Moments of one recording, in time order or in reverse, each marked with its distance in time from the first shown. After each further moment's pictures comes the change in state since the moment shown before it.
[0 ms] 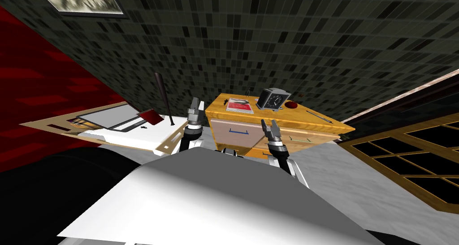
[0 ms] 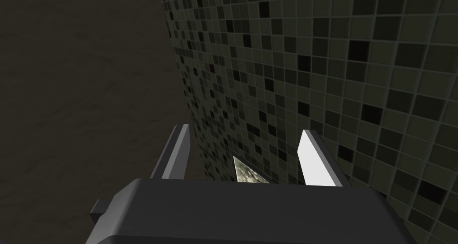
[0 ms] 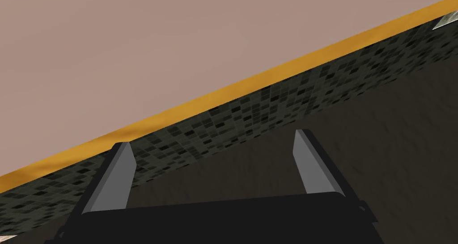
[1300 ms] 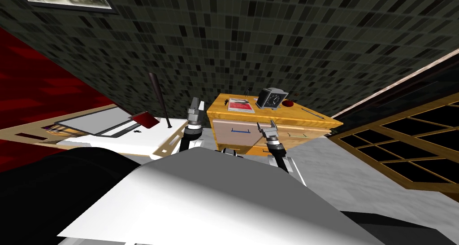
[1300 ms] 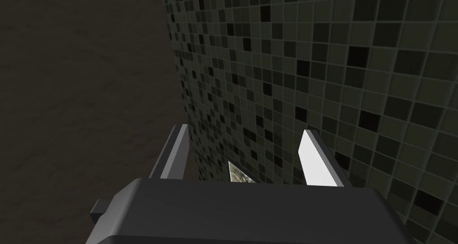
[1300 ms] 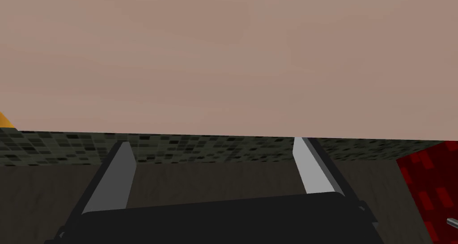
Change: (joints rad) left arm 0.000 0.000 0.000 0.000 0.000 0.000 0.000; right arm -0.060 -0.009 -0.041 0.129 0.167 -0.048 0.333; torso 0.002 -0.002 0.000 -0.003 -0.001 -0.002
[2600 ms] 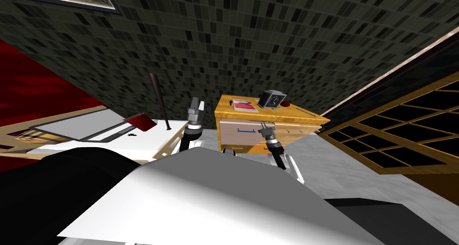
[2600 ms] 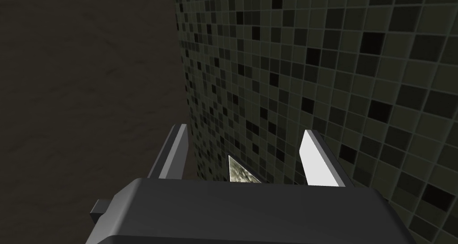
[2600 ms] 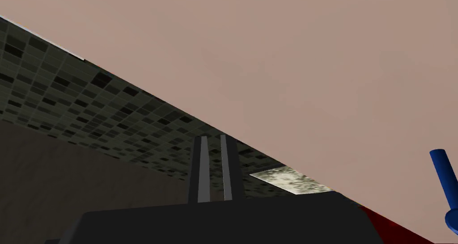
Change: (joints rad) left arm 0.000 0.000 0.000 0.000 0.000 0.000 0.000; right arm -0.069 0.001 -0.042 0.117 0.137 -0.044 0.333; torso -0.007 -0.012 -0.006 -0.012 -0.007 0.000
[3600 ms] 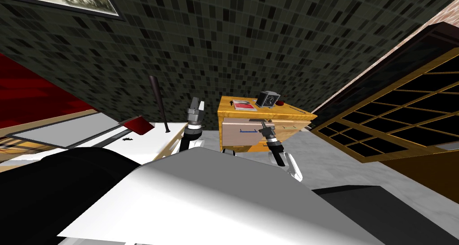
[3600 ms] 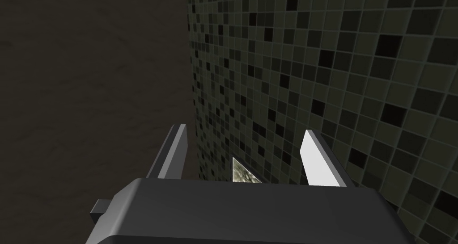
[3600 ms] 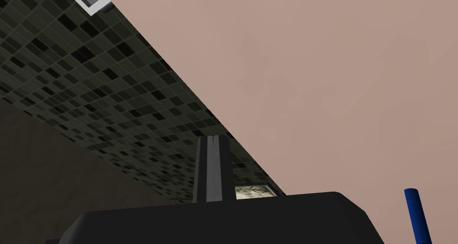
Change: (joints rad) left arm 0.000 0.000 0.000 0.000 0.000 0.000 0.000; right arm -0.060 0.004 -0.045 0.090 0.061 -0.019 0.193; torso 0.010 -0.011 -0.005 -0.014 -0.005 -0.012
